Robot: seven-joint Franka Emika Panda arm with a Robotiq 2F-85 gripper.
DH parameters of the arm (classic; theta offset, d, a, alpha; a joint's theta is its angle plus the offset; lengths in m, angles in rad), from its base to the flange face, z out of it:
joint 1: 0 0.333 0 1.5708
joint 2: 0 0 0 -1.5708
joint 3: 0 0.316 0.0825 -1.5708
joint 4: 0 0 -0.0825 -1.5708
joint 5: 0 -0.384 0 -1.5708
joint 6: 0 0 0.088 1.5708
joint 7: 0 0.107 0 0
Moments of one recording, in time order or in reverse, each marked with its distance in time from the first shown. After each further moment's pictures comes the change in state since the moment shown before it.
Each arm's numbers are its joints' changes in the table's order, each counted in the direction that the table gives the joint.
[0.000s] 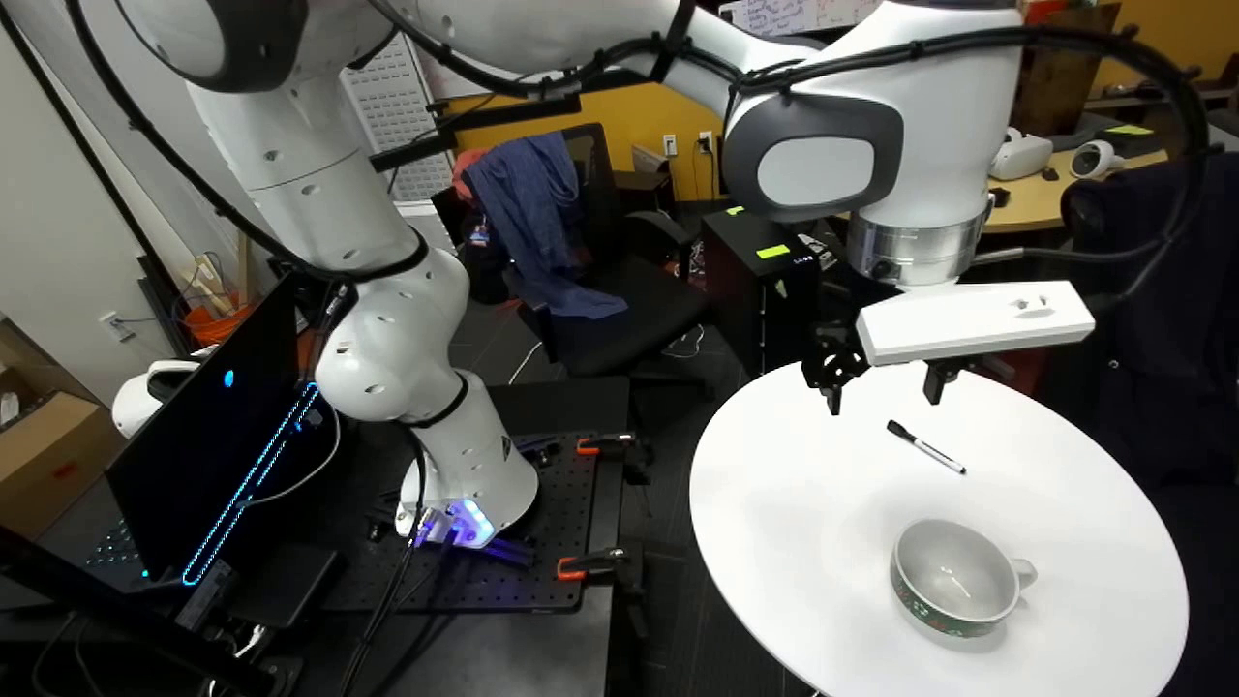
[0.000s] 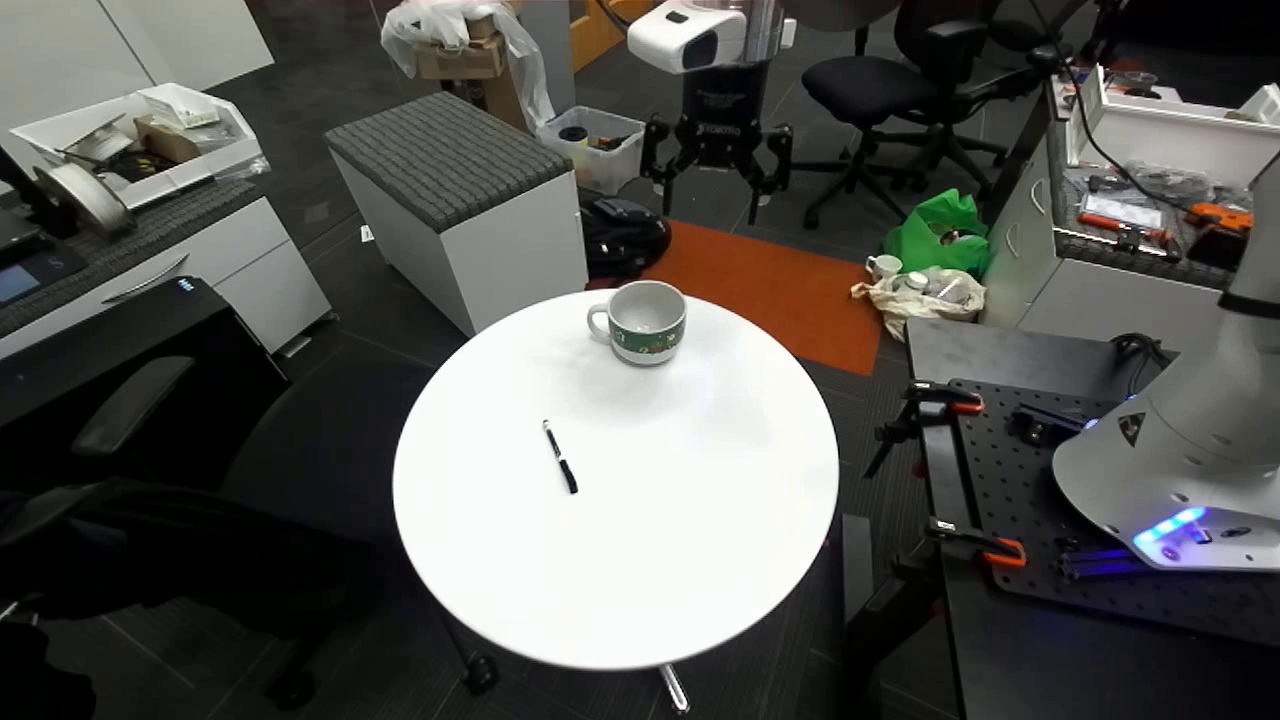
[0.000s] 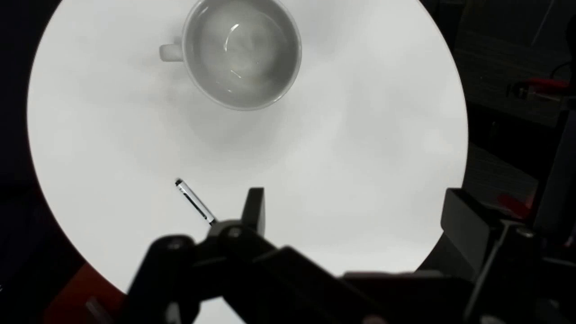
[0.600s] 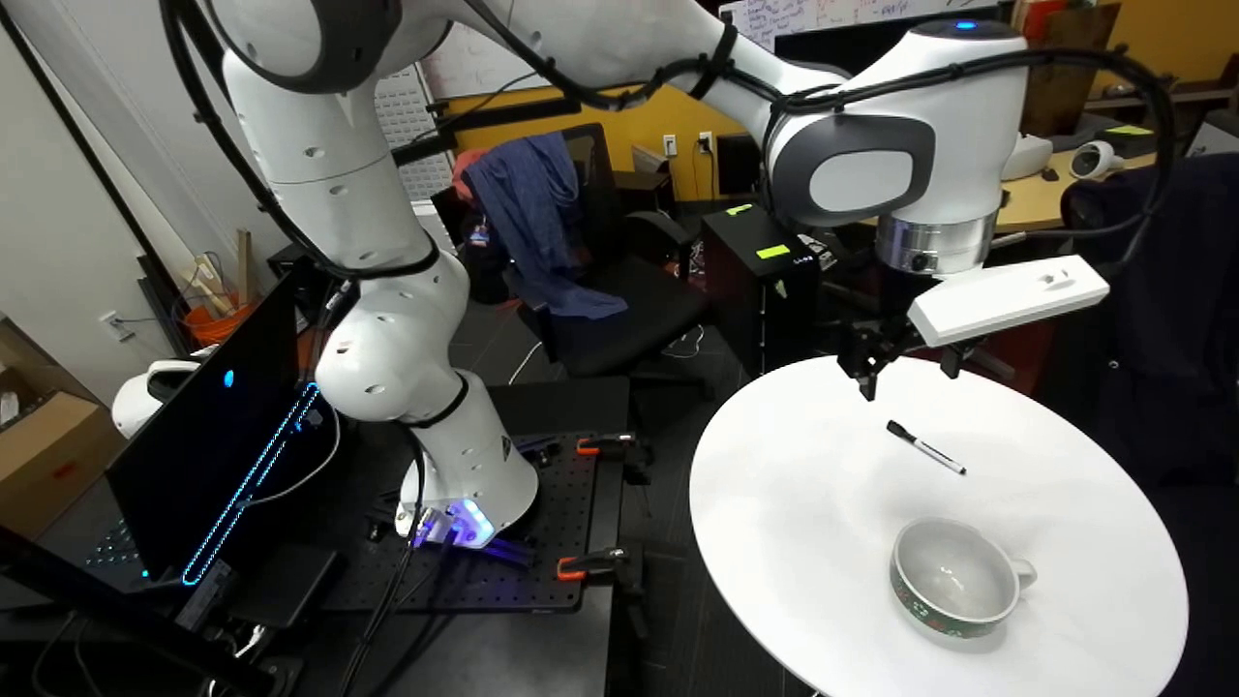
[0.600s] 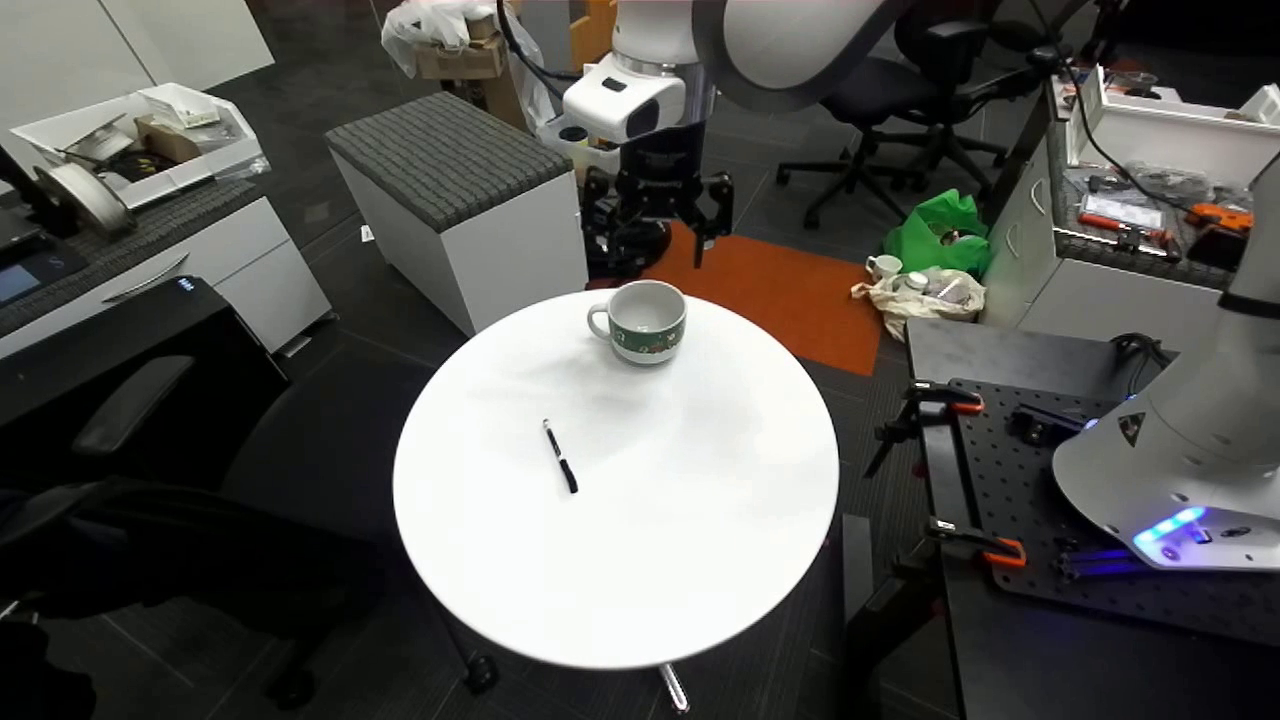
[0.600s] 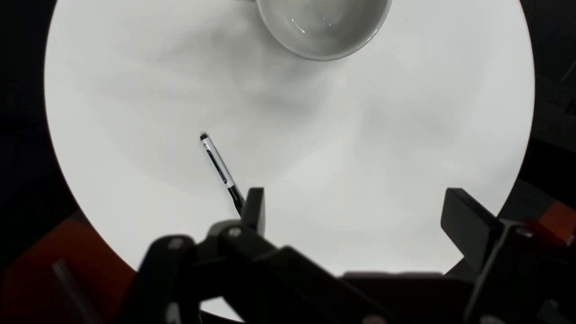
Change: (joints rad) arm 0.001 -0.140 0.108 -0.082 -0.008 0.084 -0.080
